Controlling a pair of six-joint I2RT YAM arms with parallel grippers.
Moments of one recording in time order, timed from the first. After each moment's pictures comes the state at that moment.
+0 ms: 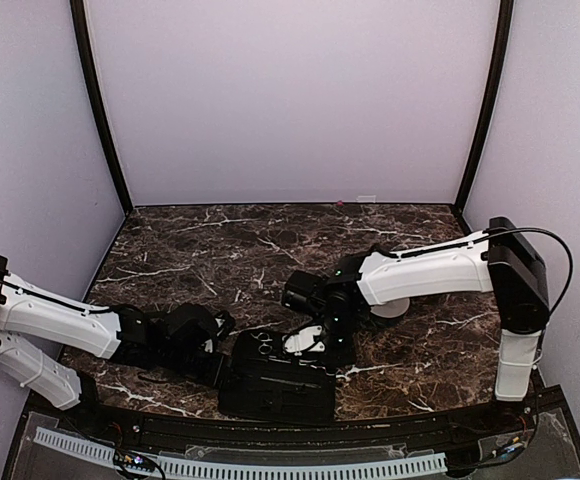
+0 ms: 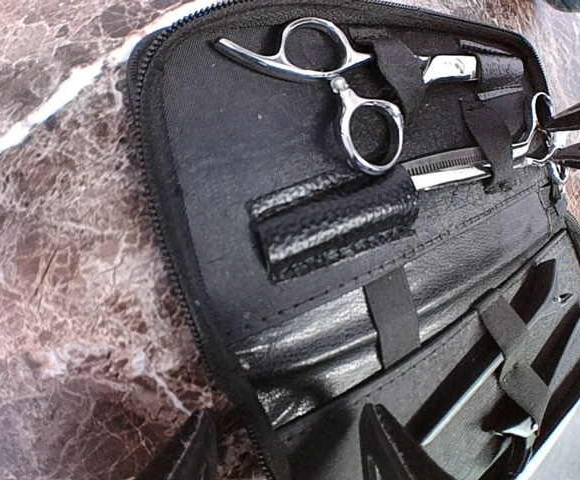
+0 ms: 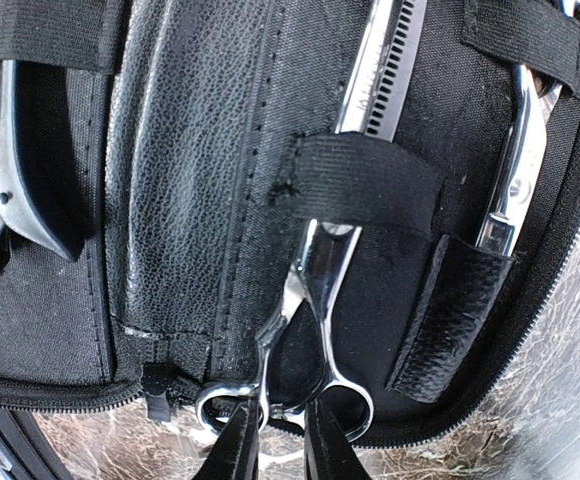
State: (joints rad) left arm -1.06 1.35 0.53 -0.19 0.05 -0.75; right arm 1.11 1.95 1.39 -0.96 -0.01 -0.55
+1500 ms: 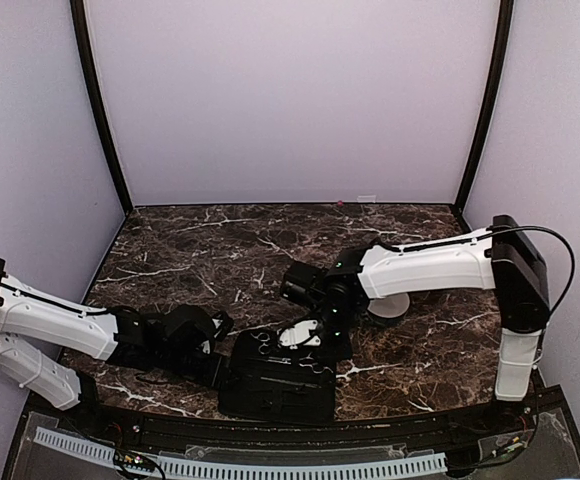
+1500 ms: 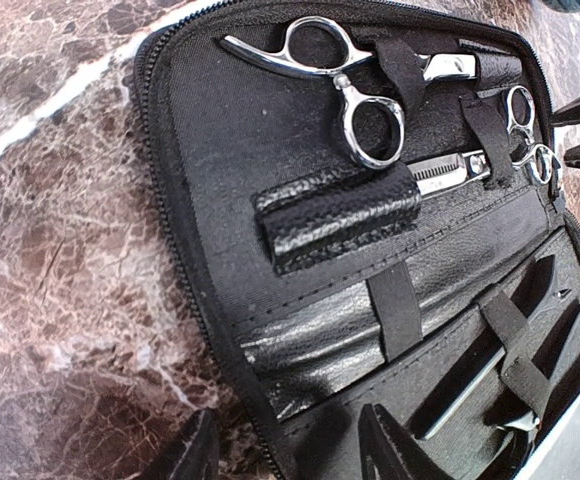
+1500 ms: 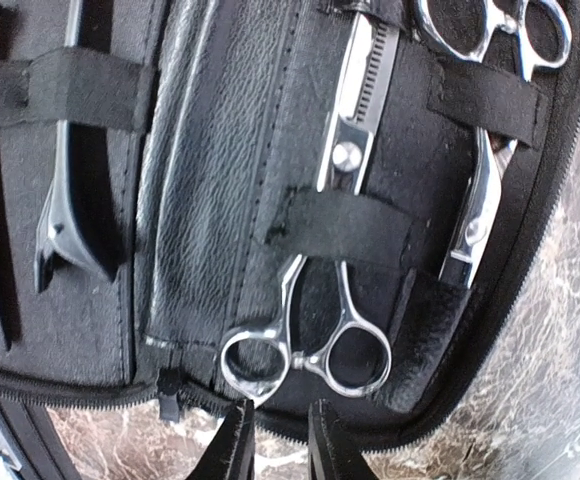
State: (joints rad) left arm -1.06 1.33 0.51 -0.18 0.05 -0.75; right arm 1.10 1.95 1.43 -0.96 -0.08 -0.57
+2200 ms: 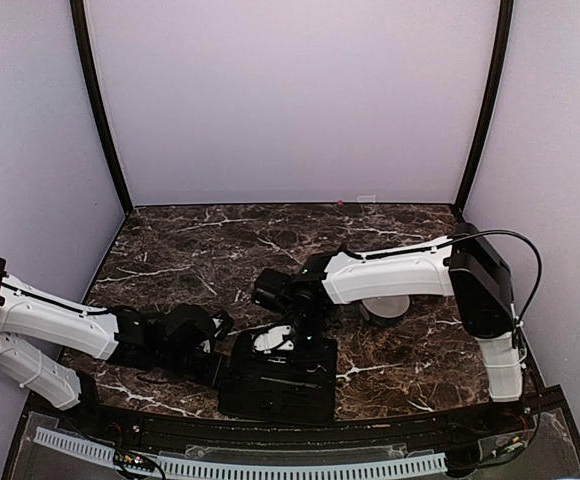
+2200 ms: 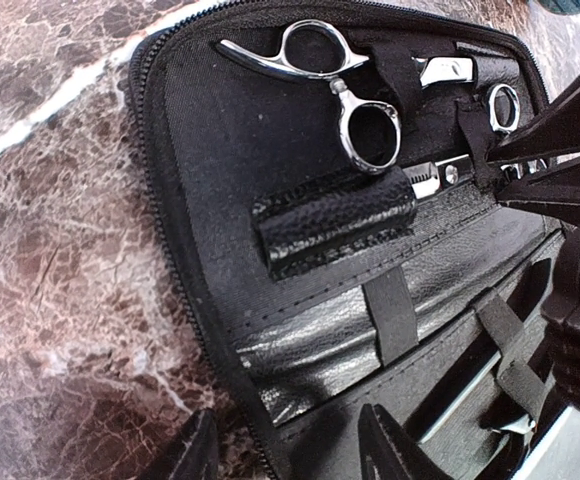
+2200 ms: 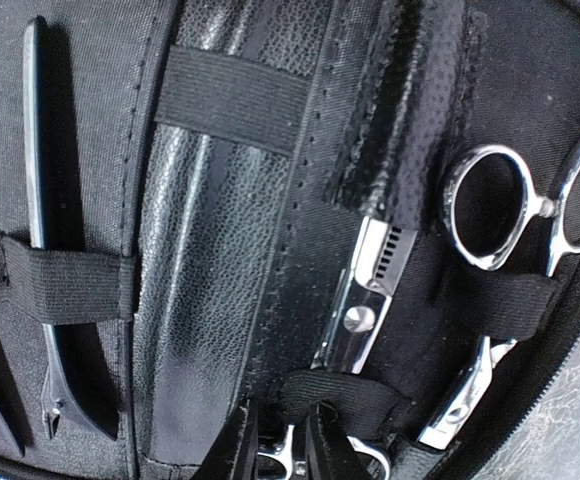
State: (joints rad) left arm -1.06 1.33 0.51 -0.16 0.06 -0.75; right arm 1.15 2.14 1.64 -0.99 -0.12 -0.57
